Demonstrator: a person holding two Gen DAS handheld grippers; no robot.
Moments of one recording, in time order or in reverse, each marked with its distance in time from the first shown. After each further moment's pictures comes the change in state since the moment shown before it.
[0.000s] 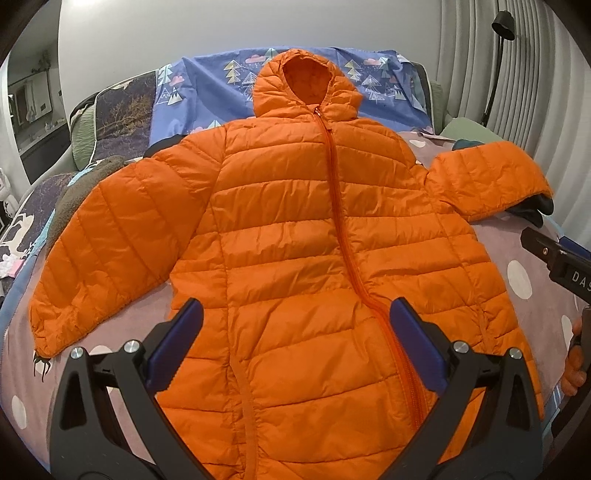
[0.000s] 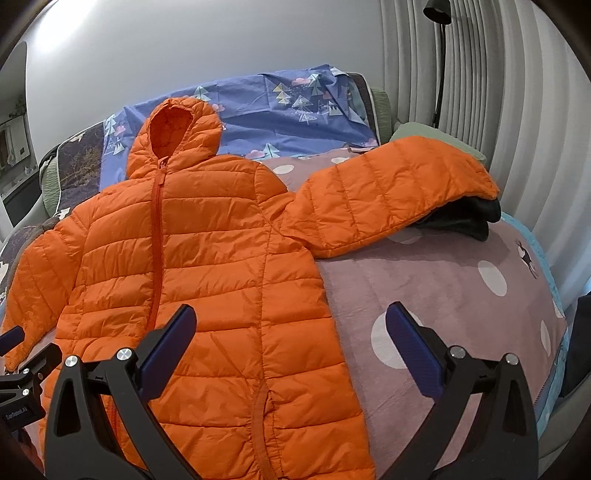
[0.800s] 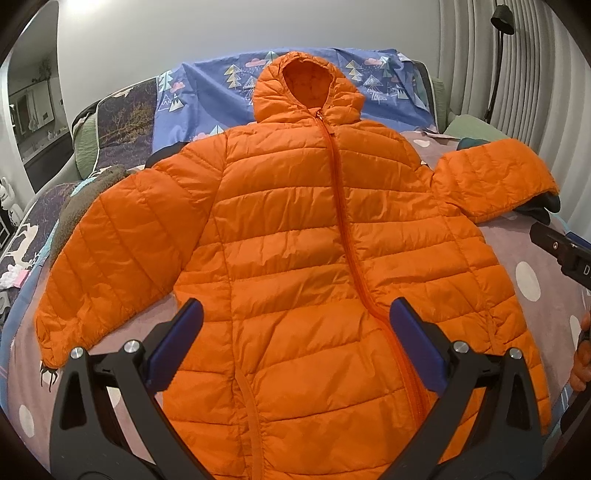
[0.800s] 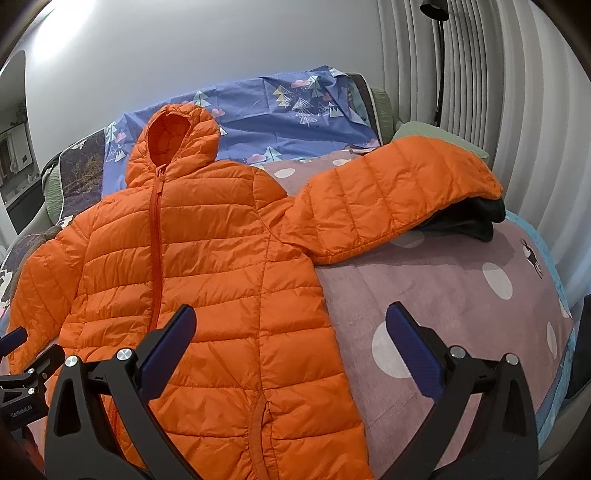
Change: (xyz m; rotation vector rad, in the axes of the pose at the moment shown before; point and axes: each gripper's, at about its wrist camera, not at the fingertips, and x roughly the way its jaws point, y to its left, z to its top) left arm 0.005 -0.002 0.009 0.020 -0.009 0.030; right arm 0.007 -0.006 0.007 0.017 -0.011 0.037
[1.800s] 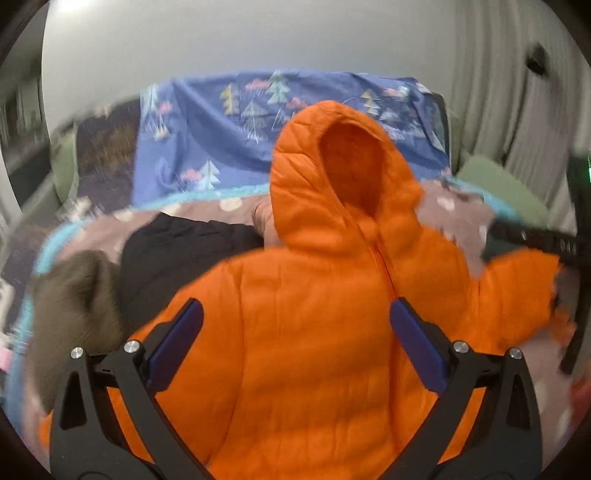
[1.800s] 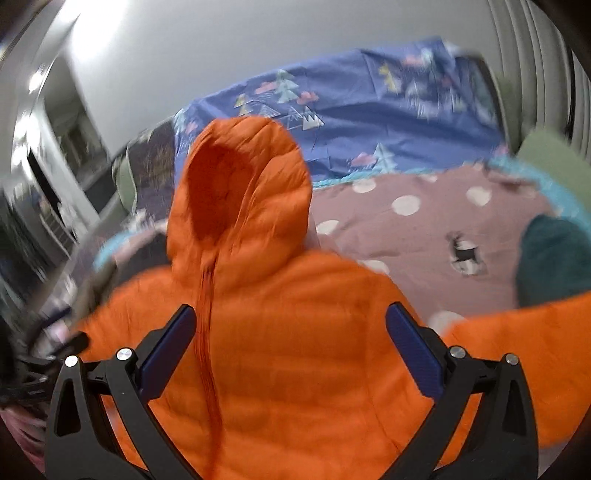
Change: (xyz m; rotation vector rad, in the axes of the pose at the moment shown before) left arm 0.126 0.081 0.216 -0.079 -0.015 -0.088; right arm 0.218 0.049 0.232 0.041 0.201 0.471
